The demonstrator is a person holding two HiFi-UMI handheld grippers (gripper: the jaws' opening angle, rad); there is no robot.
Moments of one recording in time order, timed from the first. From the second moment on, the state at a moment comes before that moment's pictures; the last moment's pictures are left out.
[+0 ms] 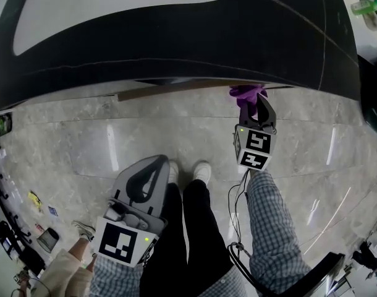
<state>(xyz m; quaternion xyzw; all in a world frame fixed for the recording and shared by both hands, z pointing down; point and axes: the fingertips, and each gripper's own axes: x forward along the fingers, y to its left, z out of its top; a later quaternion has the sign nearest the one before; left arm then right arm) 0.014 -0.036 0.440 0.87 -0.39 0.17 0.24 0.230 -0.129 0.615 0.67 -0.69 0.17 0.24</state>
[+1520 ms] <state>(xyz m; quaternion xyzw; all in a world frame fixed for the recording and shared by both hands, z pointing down) -0.061 -0.034 0.445 0.85 -0.43 0.18 0.24 0.104 -0.129 0.633 0.63 -0.72 0.22 0.20</state>
